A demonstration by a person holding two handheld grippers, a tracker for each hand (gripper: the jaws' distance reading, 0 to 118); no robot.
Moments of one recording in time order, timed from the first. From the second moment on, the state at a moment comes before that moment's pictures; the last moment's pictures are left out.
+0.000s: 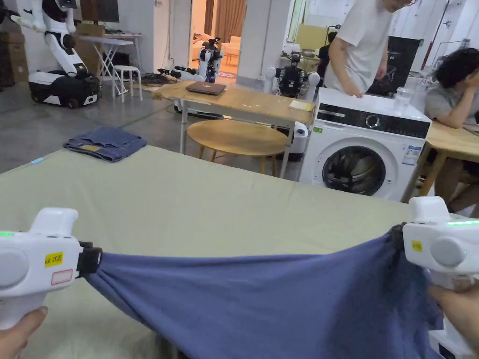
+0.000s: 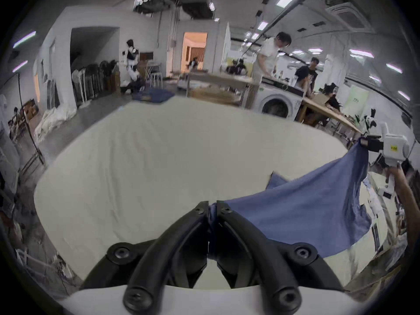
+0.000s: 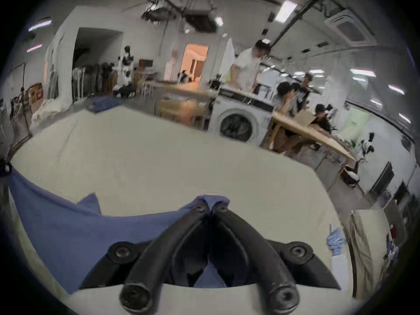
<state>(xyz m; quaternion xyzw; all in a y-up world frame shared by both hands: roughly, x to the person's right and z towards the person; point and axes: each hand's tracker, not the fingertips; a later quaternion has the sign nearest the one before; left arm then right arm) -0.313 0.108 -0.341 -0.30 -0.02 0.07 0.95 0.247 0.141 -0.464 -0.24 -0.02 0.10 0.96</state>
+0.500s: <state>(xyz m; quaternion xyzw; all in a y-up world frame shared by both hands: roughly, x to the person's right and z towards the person) -0.260 0.335 -0.456 -0.17 -0.05 0.02 0.98 0.318 0.339 -0.412 -0.07 -0.13 0.04 0.99</state>
